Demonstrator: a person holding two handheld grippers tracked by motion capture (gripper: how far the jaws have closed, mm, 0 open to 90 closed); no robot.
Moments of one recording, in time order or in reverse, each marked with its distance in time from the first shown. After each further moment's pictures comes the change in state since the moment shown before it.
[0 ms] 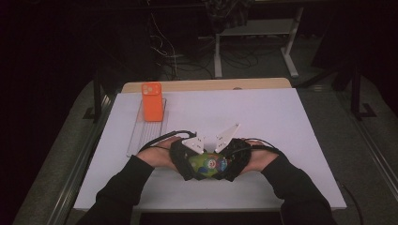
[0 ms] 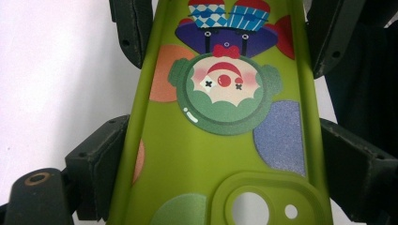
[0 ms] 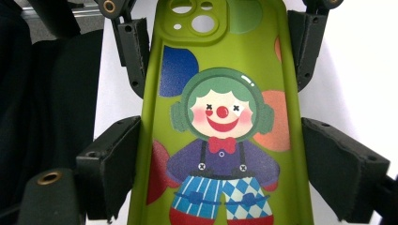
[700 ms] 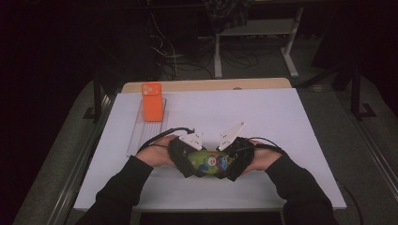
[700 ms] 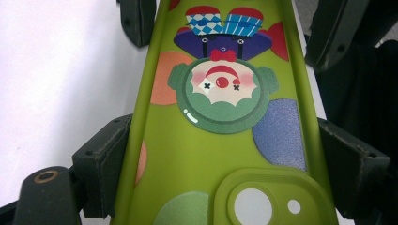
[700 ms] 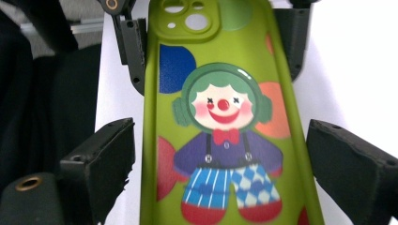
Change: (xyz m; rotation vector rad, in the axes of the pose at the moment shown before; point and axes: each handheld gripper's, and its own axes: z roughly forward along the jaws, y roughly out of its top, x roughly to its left) left arm 0.004 0.000 -0.009 -0.053 0.001 -0.052; right arm 0.002 -0.005 -0.010 -0.033 -0.016 0.064
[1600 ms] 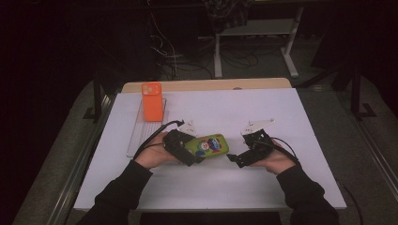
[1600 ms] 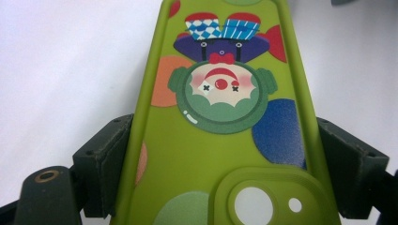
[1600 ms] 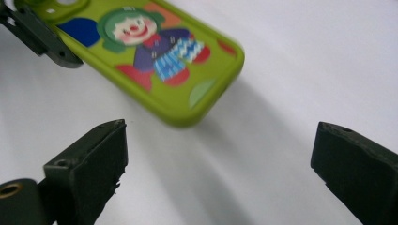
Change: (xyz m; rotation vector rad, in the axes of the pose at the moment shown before) left arm 0.016 -0.010 -0.007 -0.008 0.268 -0.267; right arm -0.013 -0.043 -0.024 -0.118 -0.351 0.396
